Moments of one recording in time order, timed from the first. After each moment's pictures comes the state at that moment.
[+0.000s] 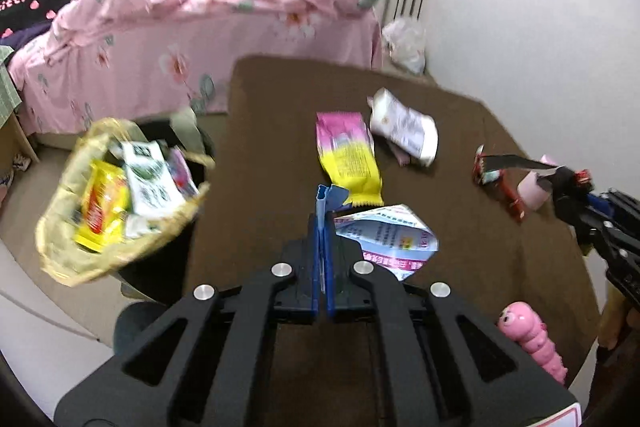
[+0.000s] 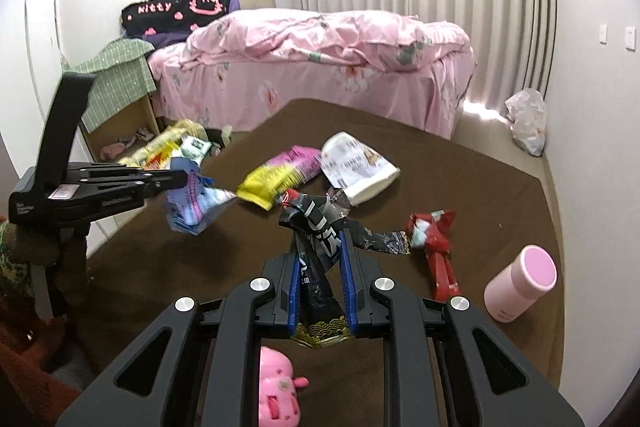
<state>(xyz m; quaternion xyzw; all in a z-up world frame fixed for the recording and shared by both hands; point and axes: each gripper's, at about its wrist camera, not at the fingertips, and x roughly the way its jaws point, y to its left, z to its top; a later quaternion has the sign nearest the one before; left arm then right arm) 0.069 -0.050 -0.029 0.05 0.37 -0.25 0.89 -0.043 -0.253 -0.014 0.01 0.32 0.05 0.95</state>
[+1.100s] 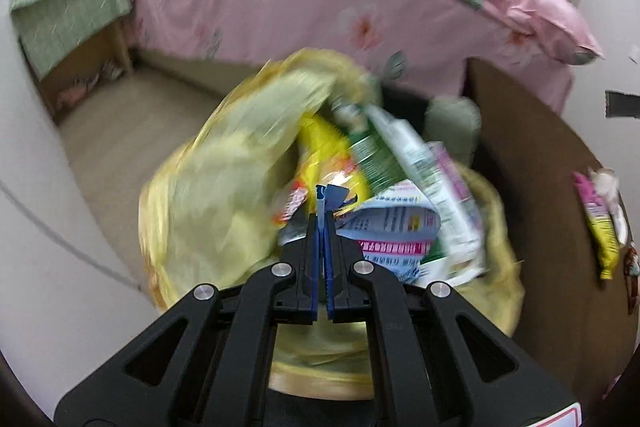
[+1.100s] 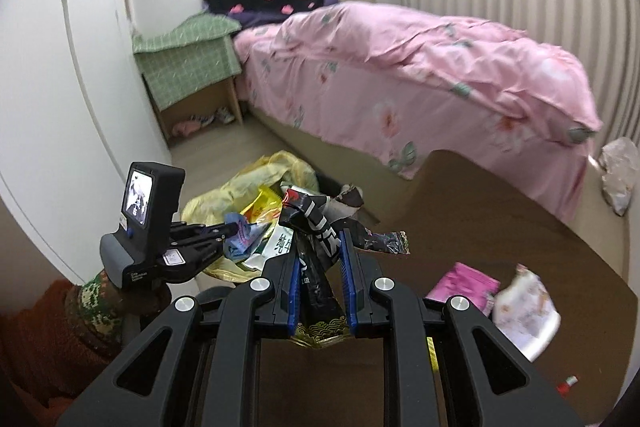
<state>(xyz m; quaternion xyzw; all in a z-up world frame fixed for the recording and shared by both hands) 0.188 0.121 -0.109 -0.05 0.43 -0.03 0.90 0.123 -0.100 0.017 -0.03 0.34 0.22 0.91</state>
